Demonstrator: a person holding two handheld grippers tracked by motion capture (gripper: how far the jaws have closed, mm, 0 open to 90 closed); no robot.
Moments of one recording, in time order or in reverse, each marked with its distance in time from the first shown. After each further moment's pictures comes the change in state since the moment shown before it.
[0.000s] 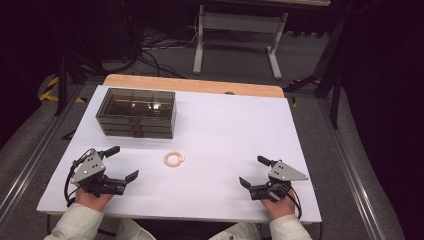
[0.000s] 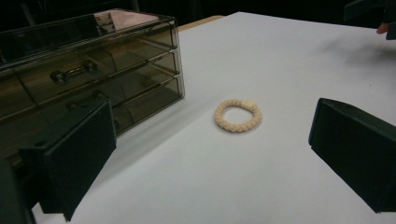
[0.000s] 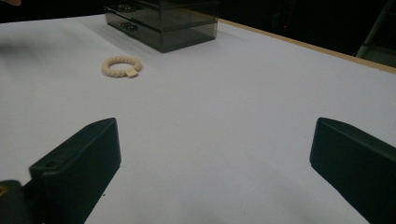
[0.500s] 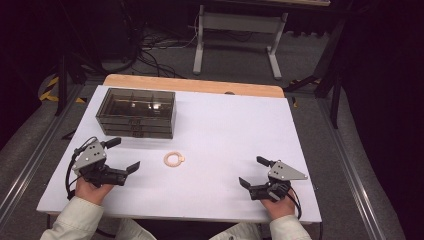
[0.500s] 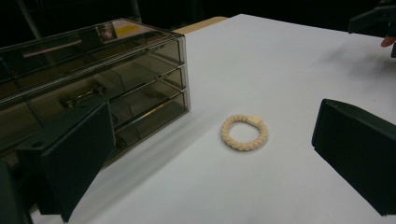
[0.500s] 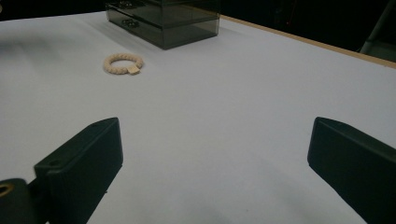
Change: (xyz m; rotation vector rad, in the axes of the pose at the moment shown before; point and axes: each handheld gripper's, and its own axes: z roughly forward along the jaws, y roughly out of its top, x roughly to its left) left arm 0.010 0.023 0.007 0.023 -0.012 -0.016; right arm 0.000 0.000 0.001 0.012 0.007 0.005
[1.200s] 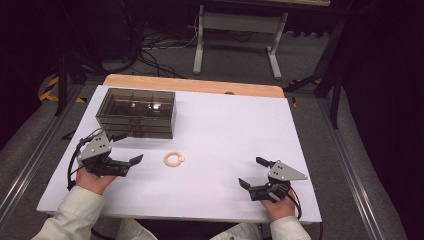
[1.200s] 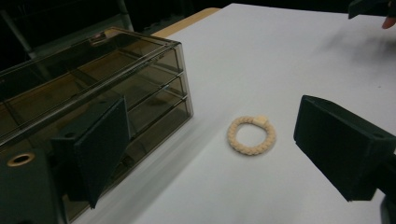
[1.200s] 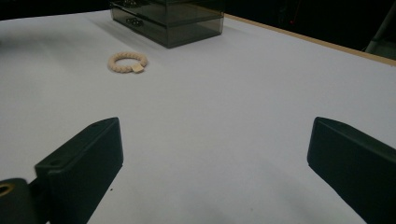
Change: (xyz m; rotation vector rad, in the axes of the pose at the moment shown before) left arm 0.013 0.017 0.010 0.050 -0.025 0.112; right arm 0.001 0.000 -0.001 0.010 0.013 -0.001
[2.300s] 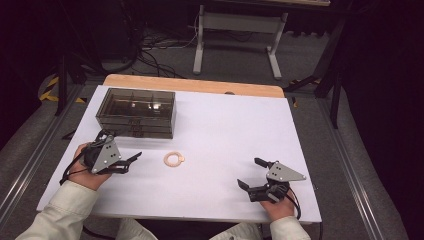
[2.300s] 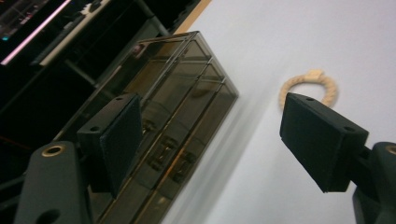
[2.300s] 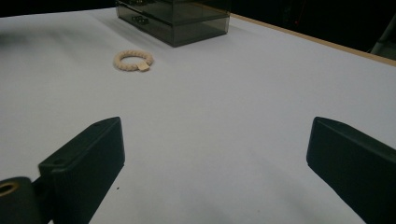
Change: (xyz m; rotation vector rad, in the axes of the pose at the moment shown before) left arm -0.012 0.008 0.001 0.115 0.191 0.424; right arm 0.003 0.001 0.001 0.006 0.013 -0.015
